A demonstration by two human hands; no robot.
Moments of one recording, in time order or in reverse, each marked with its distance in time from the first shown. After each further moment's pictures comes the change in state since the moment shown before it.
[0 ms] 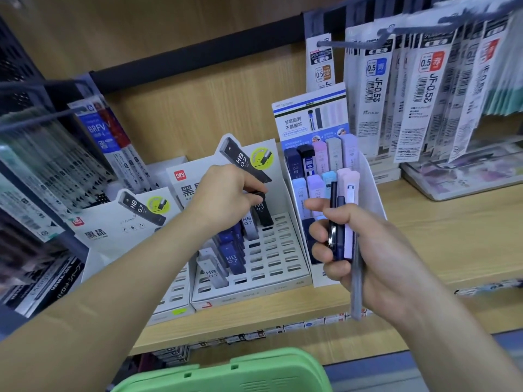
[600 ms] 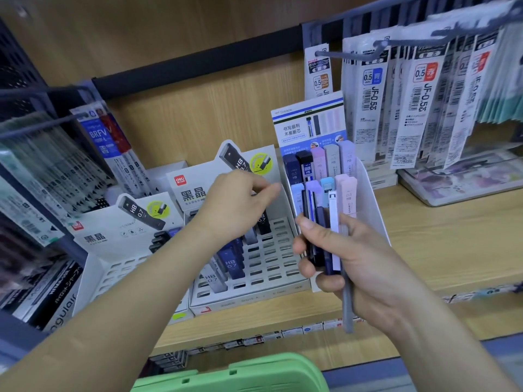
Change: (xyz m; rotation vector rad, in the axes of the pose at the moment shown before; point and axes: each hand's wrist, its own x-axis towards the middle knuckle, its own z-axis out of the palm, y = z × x) left_hand -0.013 0.021 -0.003 -0.126 0.028 0.023; right_hand -0.005 0.005 0.007 -0.143 -0.058 -0.056
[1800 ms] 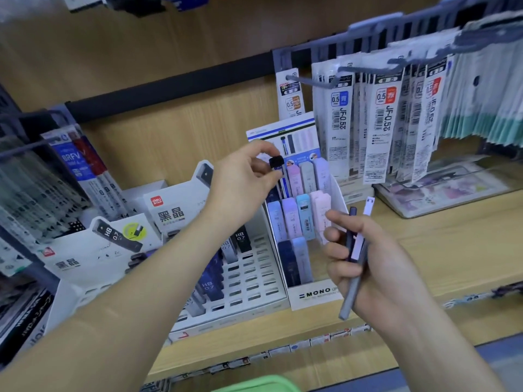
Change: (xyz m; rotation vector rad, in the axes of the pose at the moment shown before) left_hand 0.044 0.039 0.016 -0.449 0.210 0.026; right_hand 0.007 -0.015 -0.034 0.513 0.251 0.020
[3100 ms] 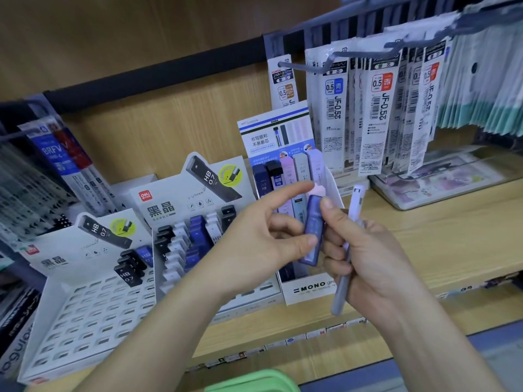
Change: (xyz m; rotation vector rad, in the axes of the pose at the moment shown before) left_hand -0.074 0.019 0.003 -0.386 -0.507 -0.182; right_hand 0.001 0.003 0.000 -0.296 -0.031 -0.200
